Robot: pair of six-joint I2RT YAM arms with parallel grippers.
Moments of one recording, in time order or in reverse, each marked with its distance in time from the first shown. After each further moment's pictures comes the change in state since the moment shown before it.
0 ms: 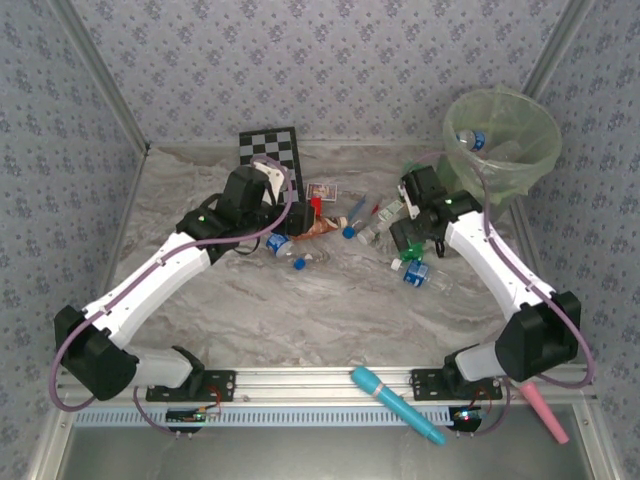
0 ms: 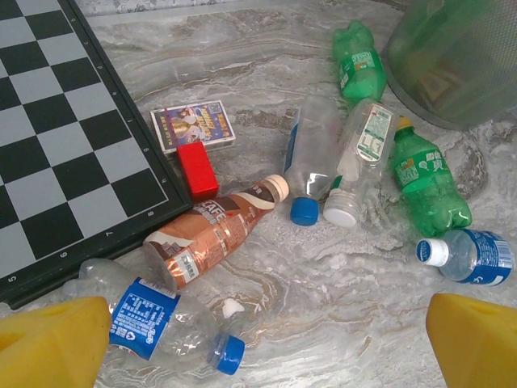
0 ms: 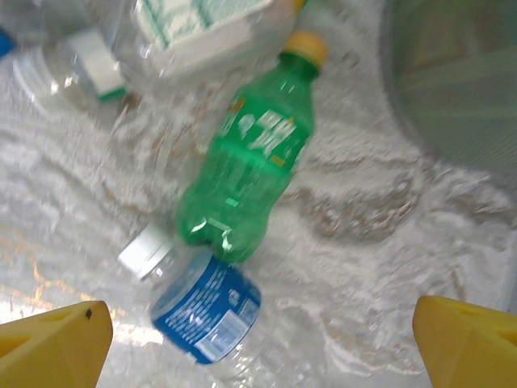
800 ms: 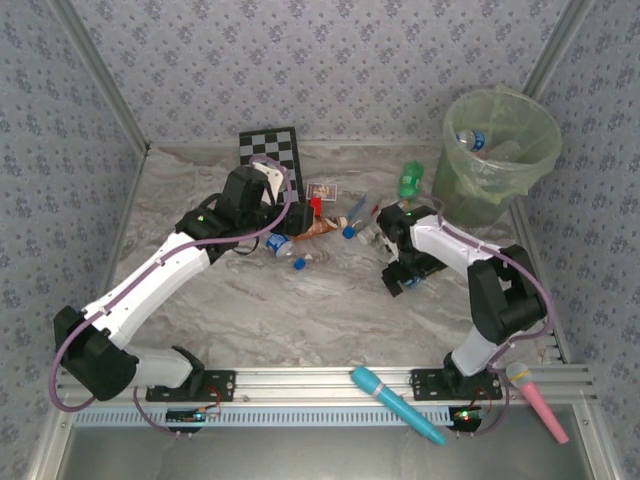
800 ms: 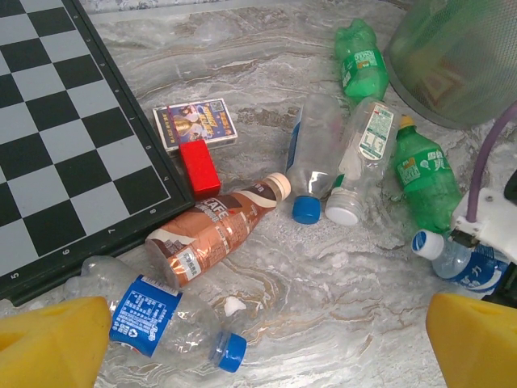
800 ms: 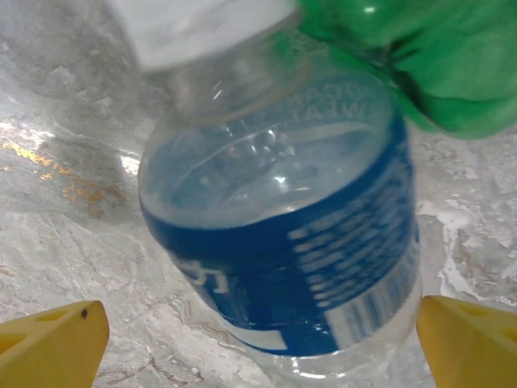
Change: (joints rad) left arm 0.006 -0.002 -0.001 -0.006 0.000 0.000; right arm 0.082 0.237 -0.164 -0.095 -0.037 0.045
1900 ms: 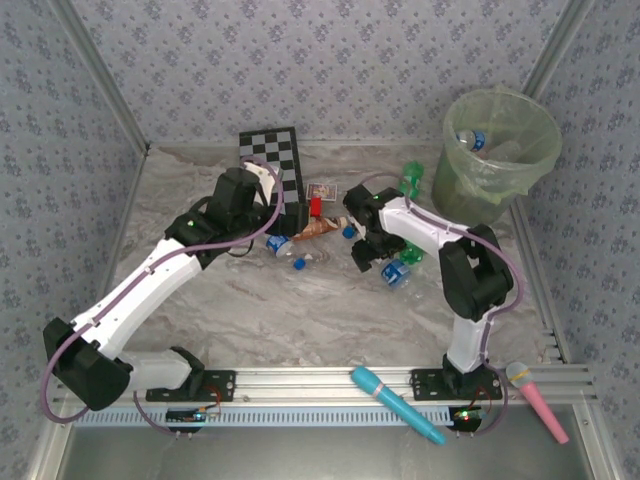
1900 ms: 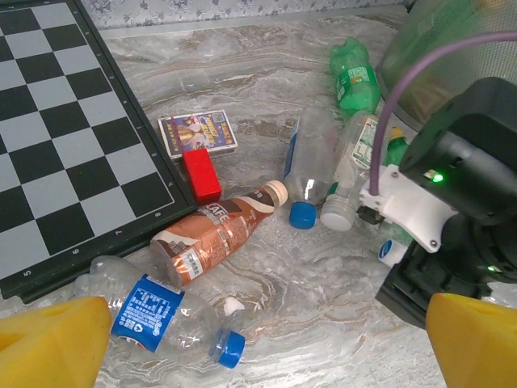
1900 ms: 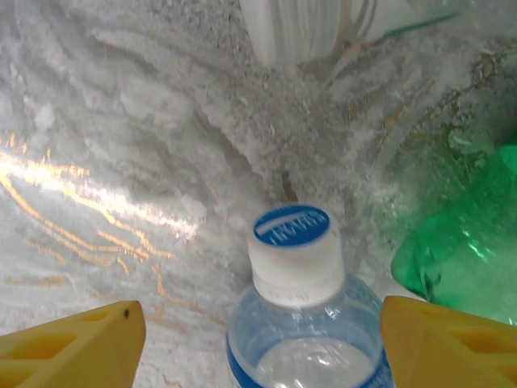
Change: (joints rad) left arm 0.004 -0.060 -0.012 -0.013 -0.001 -0.008; right arm 0.114 0.219 0.311 0.043 -0.063 0.047
